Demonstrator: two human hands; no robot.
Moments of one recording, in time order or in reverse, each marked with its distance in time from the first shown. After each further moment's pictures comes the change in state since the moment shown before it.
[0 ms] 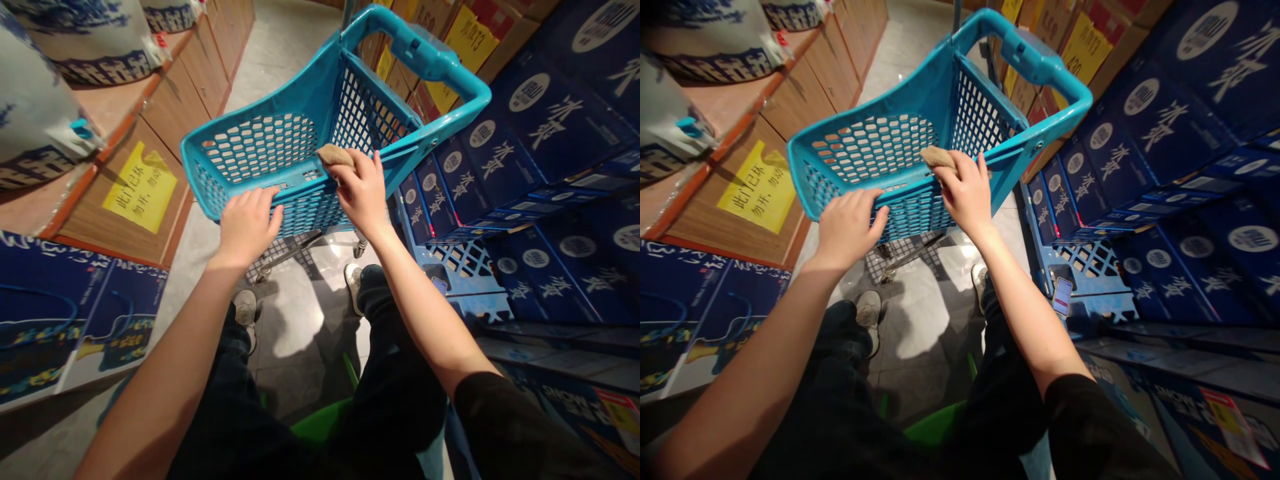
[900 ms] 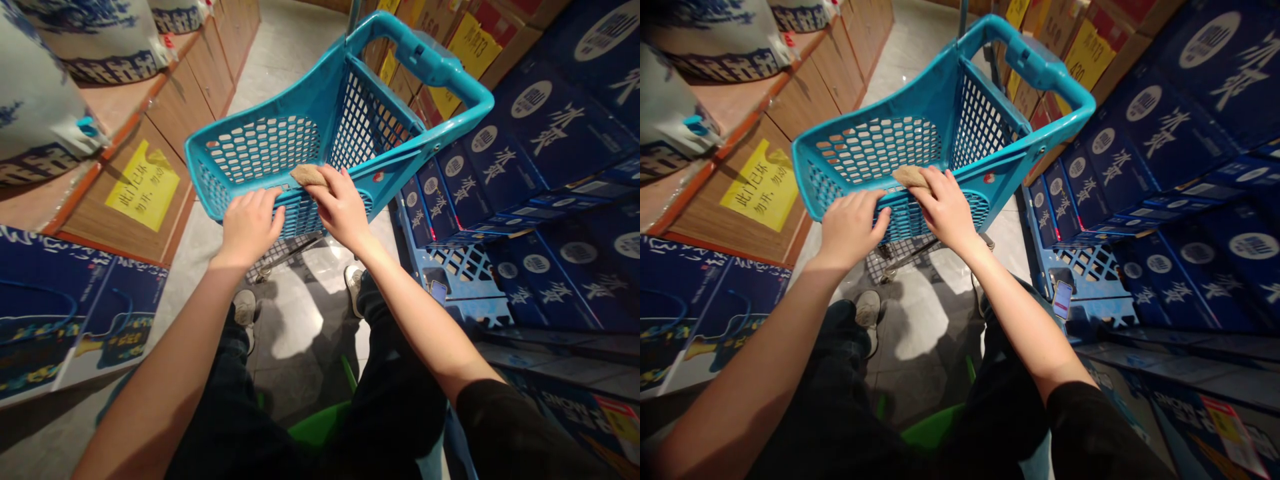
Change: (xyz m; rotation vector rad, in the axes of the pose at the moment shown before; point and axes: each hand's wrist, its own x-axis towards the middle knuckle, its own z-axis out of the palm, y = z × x) left_hand -0.001 0.002 0.001 0.004 0.019 -0.006; right_hand -0.010 -0.037 0.013 0.065 -0.078 -0.135
